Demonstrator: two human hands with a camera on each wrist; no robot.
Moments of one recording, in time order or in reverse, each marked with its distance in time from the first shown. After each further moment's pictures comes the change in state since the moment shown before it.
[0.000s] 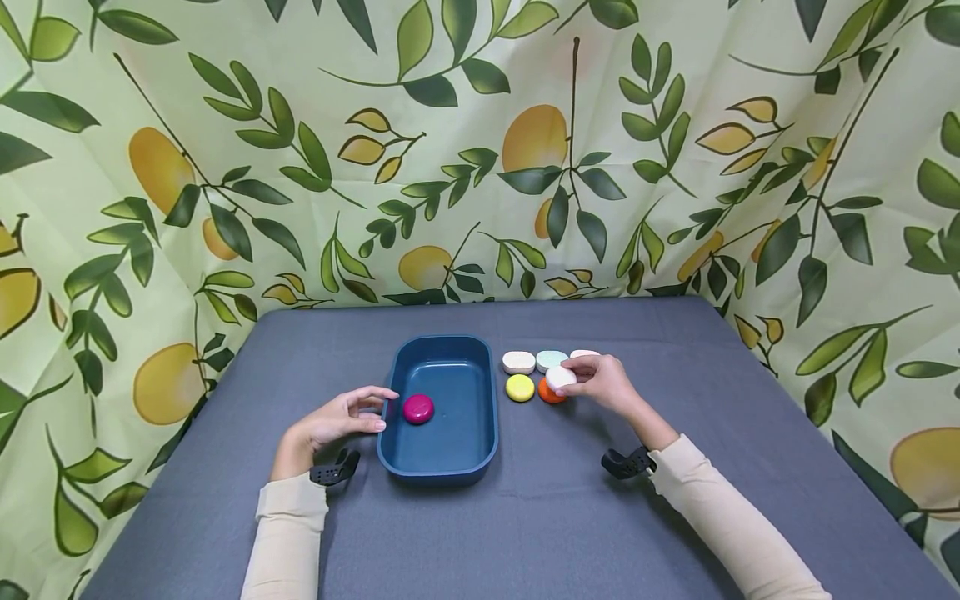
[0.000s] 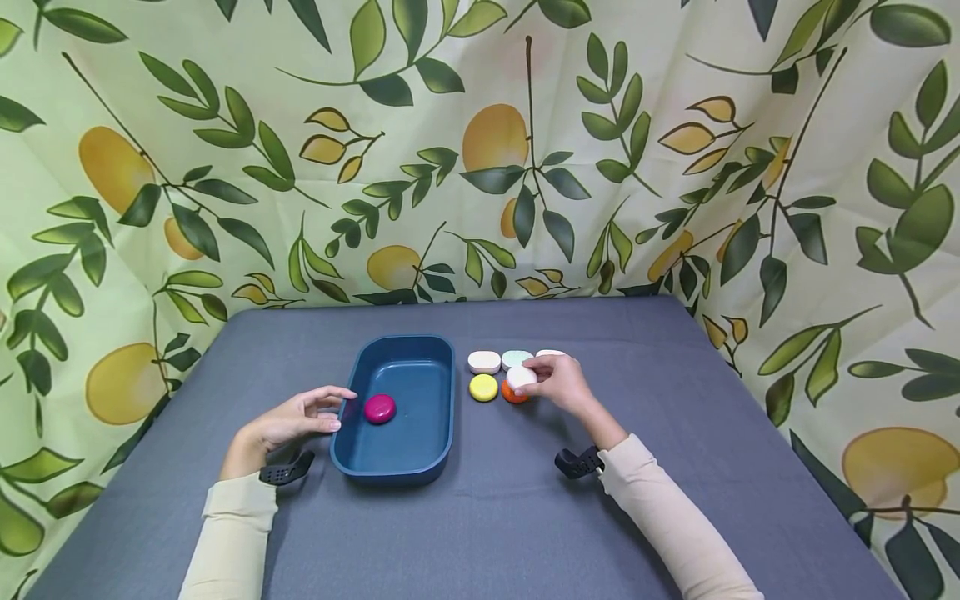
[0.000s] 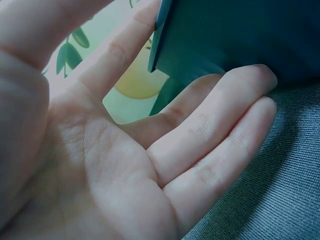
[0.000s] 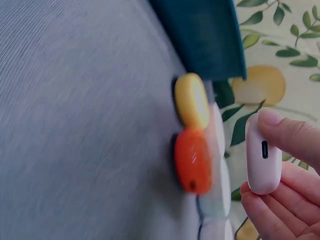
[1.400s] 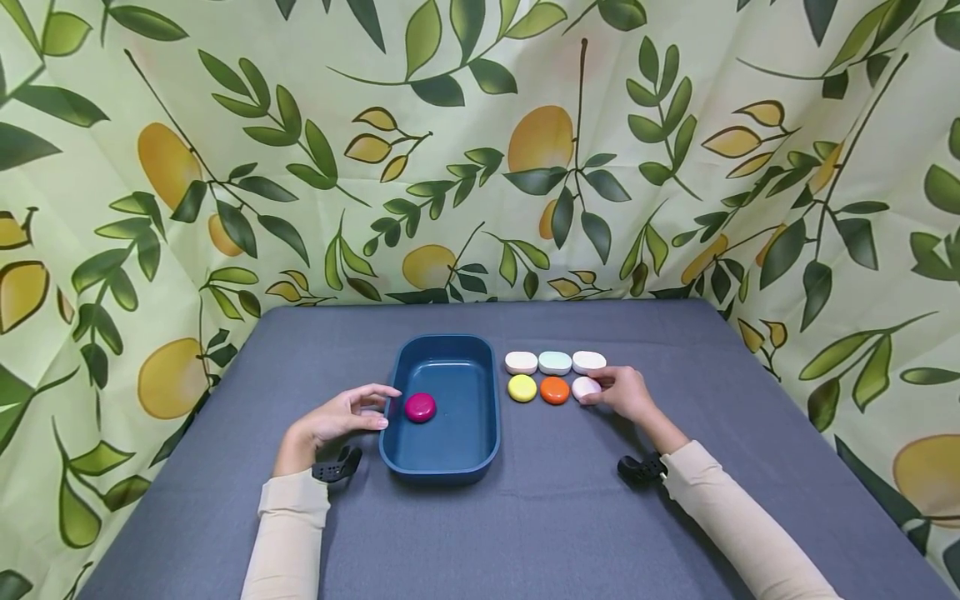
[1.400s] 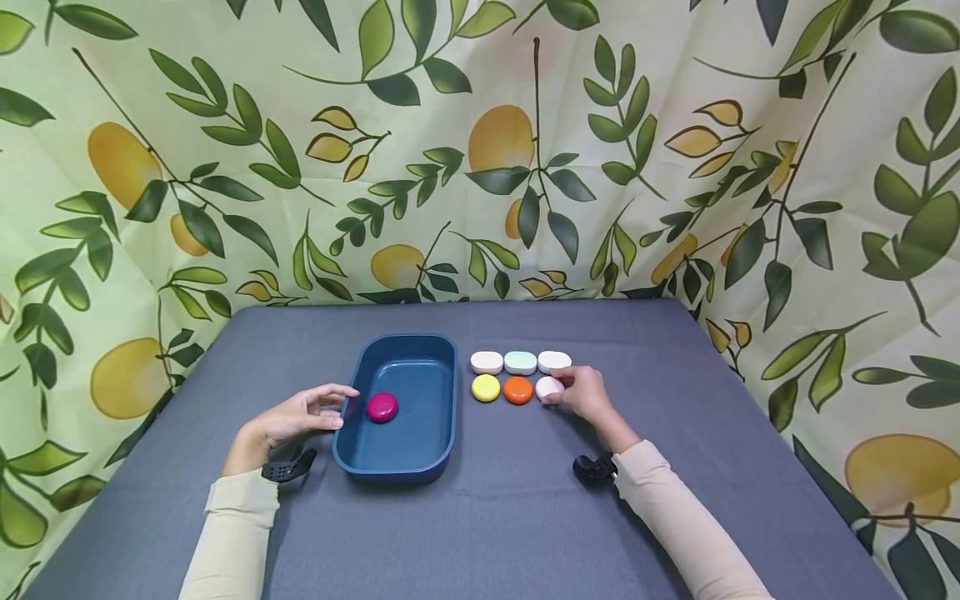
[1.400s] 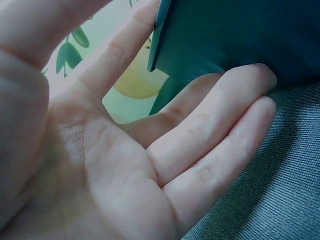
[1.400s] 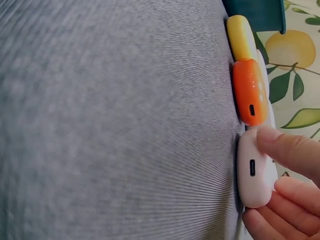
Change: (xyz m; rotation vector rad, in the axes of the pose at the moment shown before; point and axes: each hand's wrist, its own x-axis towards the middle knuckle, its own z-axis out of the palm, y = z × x) left_hand -0.001 -0.001 -0.001 -0.031 -0.002 -0.018; right_hand -0.003 0.041 -0.006 -0.159 0.043 0.087
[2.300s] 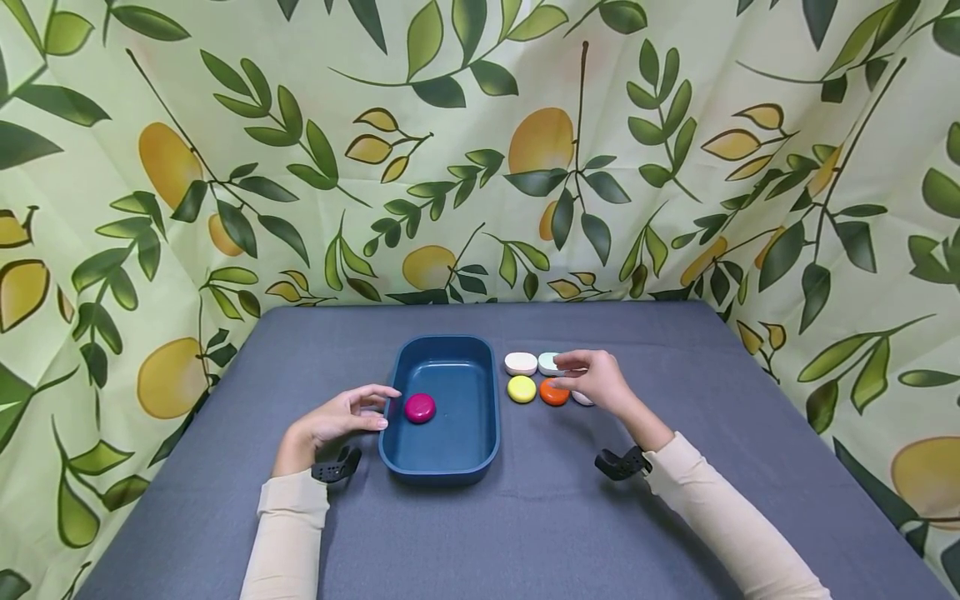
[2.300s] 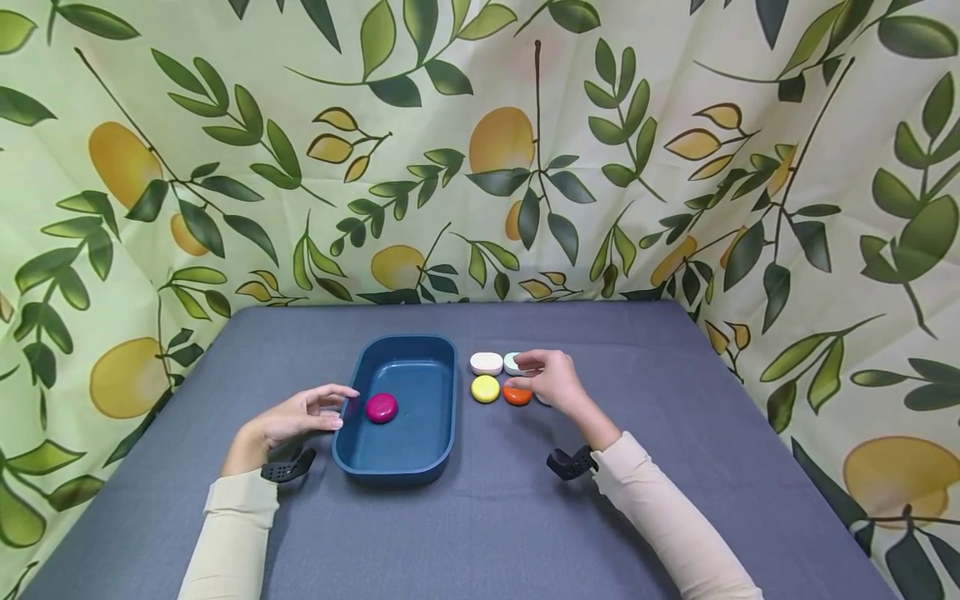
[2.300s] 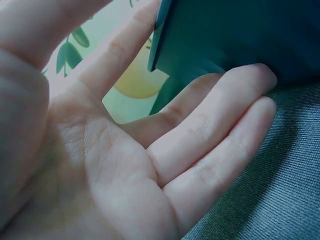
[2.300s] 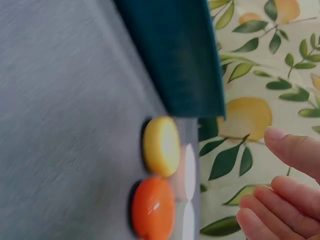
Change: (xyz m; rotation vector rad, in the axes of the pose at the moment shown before) left_hand 0.000 0.000 0.000 0.024 -0.001 0.017; right_hand -0.003 -0.070 -0.002 0.134 -0.061 -0.069
